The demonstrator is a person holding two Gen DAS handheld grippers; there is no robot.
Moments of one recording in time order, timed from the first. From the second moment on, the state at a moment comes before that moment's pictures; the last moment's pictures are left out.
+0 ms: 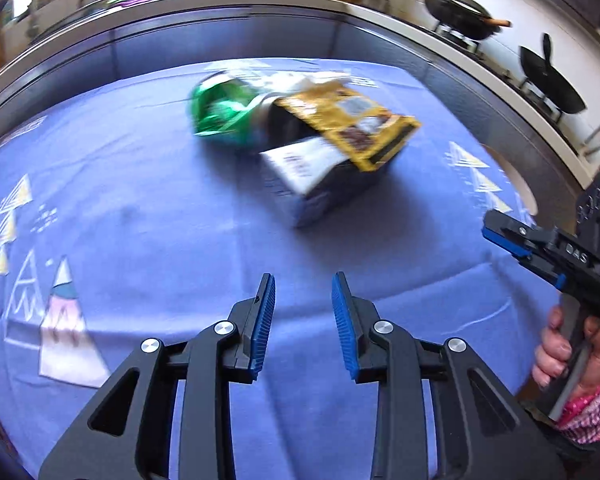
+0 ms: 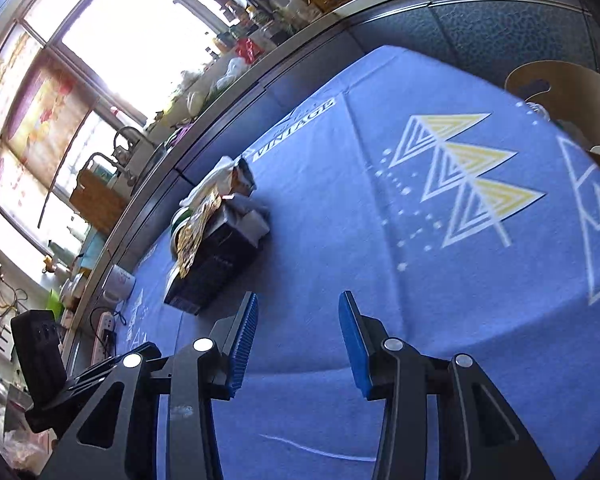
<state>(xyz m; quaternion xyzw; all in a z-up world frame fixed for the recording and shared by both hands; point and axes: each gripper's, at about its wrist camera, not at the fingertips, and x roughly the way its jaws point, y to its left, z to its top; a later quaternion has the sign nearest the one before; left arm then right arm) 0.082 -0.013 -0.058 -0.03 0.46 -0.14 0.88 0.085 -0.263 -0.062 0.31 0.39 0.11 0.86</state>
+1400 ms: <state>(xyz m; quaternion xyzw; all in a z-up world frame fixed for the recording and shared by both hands) 0.074 0.028 -0.067 -0.07 0.45 -0.10 0.88 0.054 -0.204 -0.044 0.26 0.41 0.10 0.87</state>
